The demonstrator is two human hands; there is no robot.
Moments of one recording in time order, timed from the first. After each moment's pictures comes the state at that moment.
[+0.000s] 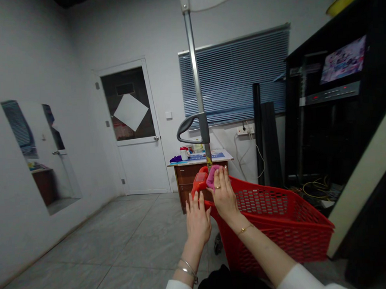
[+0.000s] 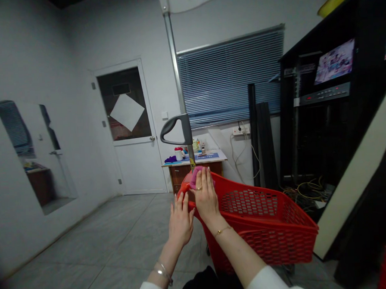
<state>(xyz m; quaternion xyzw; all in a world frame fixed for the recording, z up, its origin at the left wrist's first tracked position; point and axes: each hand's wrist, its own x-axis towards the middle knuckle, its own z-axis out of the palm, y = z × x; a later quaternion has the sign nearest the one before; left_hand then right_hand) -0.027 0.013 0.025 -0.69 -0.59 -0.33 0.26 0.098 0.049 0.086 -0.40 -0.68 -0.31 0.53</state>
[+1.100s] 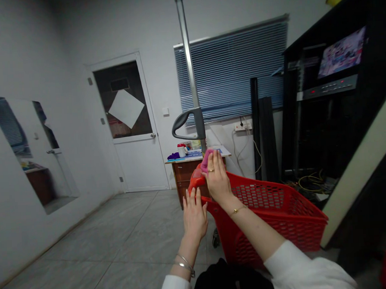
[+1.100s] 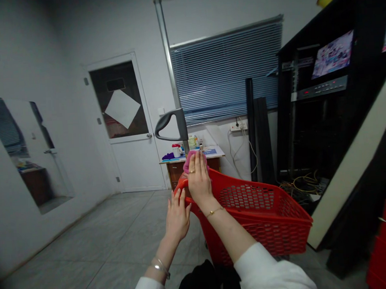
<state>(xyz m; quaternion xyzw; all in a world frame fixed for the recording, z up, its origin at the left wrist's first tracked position) -0.028 0.018 0.024 -0.69 -0.58 -0.34 0.25 0.096 0.058 0.121 -0.41 -0.69 -0.28 0.53</state>
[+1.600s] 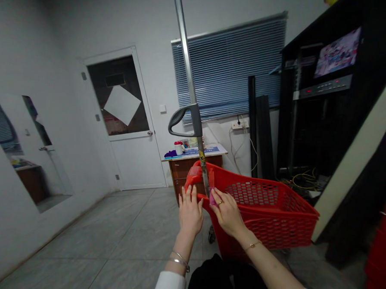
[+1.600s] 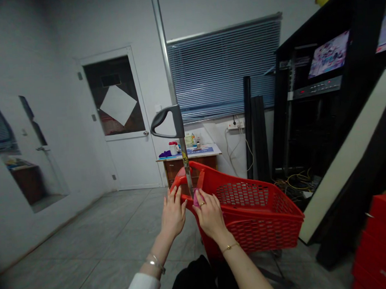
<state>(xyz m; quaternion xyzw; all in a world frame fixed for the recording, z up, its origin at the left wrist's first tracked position) -0.029 0.019 0.024 -0.70 -0.58 -0.35 0.24 0.138 0.022 0.001 -0.43 -0.77 -0.15 0.46</state>
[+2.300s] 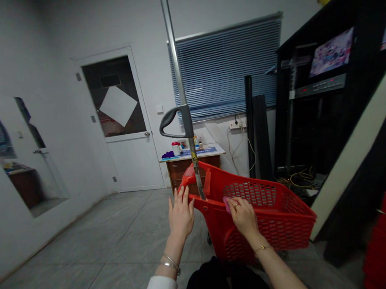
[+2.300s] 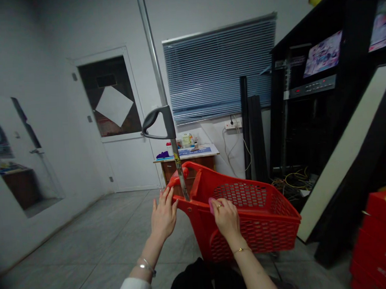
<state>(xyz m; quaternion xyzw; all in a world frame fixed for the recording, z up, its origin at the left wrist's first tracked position) -0.047 0.025 0.026 -0.69 -0.59 -0.34 0.25 0.196 0.042 -0.031 -0.52 -0.69 -0.16 0.48</state>
